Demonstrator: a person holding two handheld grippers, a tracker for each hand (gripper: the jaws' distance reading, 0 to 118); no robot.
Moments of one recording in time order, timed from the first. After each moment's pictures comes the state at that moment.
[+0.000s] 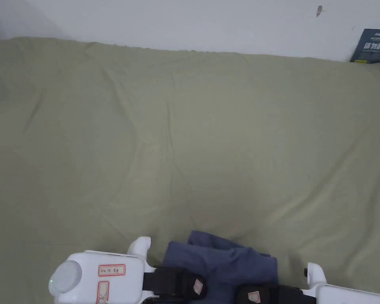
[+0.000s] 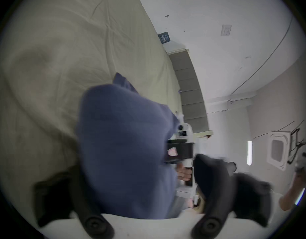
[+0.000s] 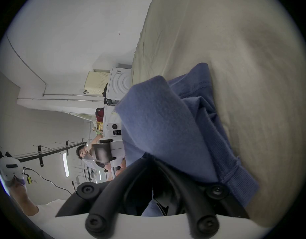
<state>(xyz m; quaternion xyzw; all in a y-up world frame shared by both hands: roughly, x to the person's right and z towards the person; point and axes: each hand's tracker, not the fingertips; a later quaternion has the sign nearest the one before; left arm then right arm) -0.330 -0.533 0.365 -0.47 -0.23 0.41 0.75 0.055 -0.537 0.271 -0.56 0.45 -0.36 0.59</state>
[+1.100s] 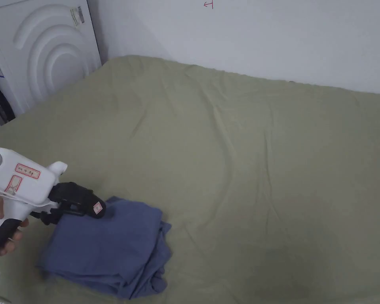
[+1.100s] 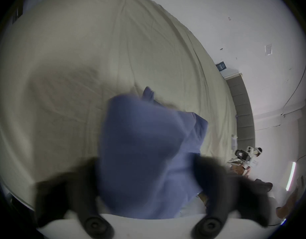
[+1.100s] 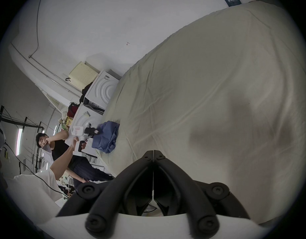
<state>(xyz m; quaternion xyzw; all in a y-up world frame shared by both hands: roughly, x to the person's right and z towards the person) -0.675 -0.429 0.423 -0.50 -0.02 0.34 0.79 0.064 -0.425 0.273 -0.47 0.41 -0.21 0.75</state>
